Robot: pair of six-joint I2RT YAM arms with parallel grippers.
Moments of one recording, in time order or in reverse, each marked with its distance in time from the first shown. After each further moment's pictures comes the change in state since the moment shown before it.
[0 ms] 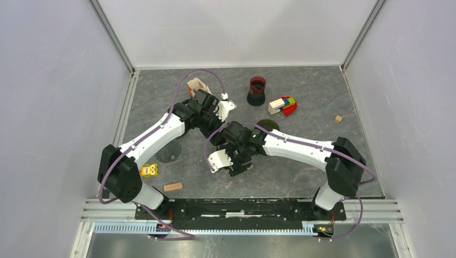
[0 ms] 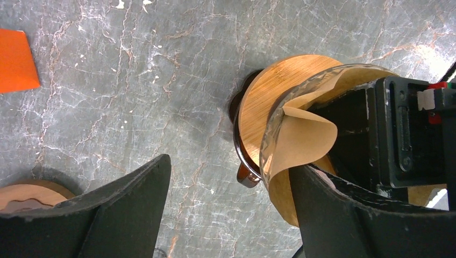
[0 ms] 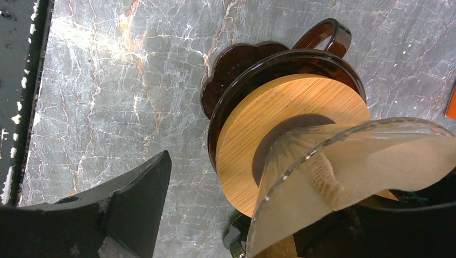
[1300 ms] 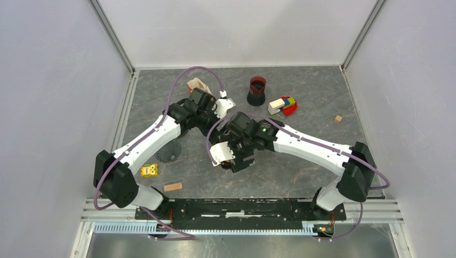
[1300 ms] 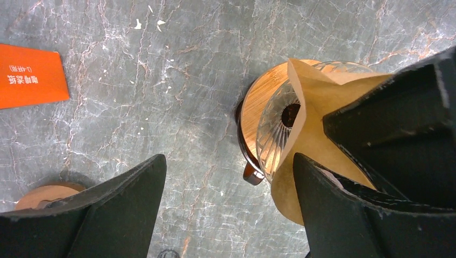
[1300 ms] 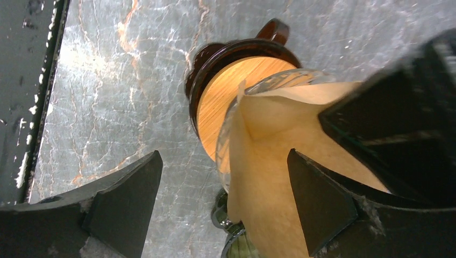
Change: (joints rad) left arm 0.002 -0.061 0.002 0.014 0.005 0.037; right arm -0.022 -0.082 0.092 -0.103 -0.019 0.010
